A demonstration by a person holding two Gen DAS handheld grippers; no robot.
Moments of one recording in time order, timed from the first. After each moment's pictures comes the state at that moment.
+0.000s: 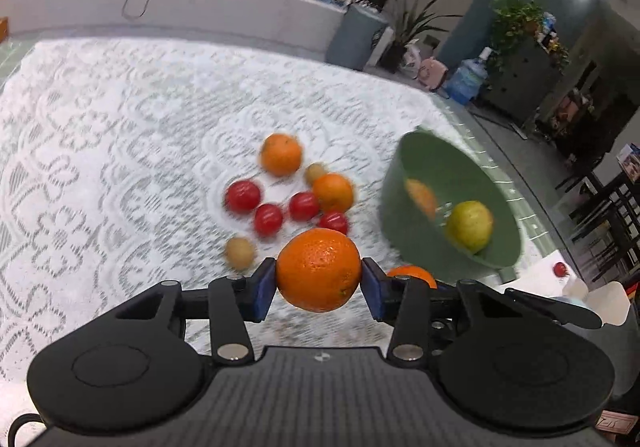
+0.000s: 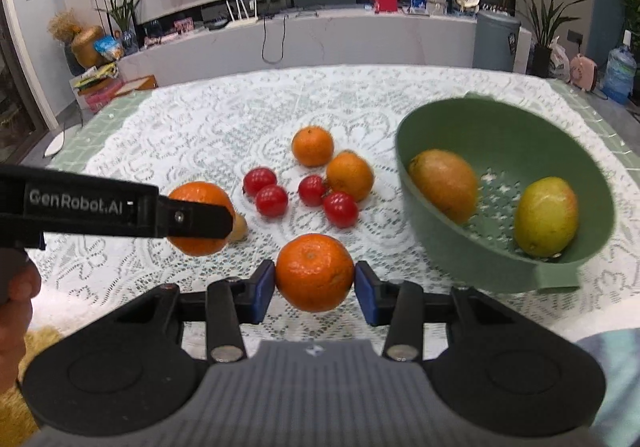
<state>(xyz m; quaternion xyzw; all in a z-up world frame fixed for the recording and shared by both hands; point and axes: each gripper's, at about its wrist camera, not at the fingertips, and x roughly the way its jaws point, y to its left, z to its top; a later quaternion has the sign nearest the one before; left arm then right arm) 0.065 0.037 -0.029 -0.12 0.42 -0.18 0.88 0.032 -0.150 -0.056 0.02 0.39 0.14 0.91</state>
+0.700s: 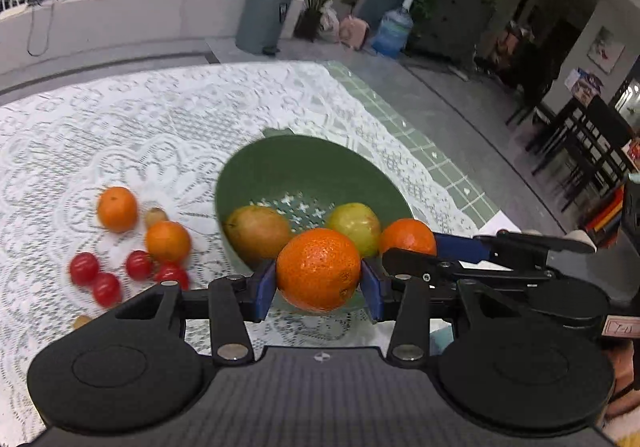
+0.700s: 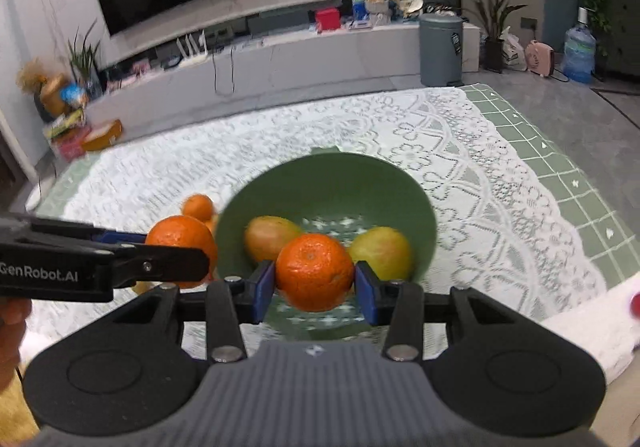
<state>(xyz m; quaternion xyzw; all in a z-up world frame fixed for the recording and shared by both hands) 0.111 -0.098 -0.003 -0.05 0.44 -0.28 0.85 0.065 -0.296 -0.007 0.06 0.39 0.09 0.92</state>
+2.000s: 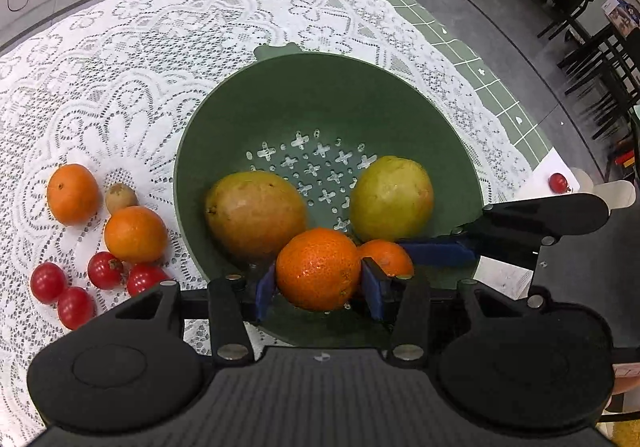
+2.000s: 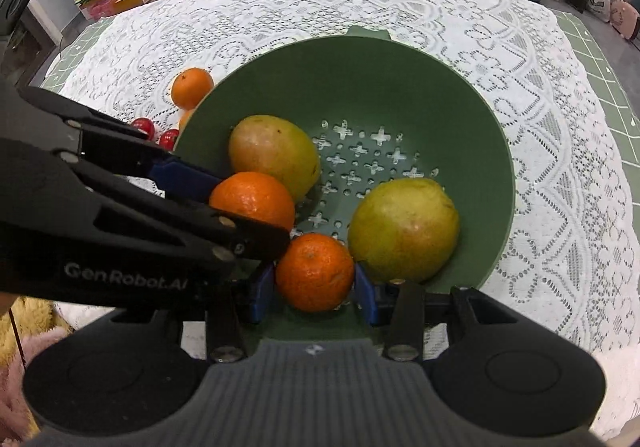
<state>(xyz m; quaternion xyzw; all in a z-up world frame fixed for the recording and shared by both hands) 0.176 -0.145 -0.054 0.03 0.57 -0.26 0.78 0.149 -0.282 -0.065 -0.02 0.55 0.18 0.81</state>
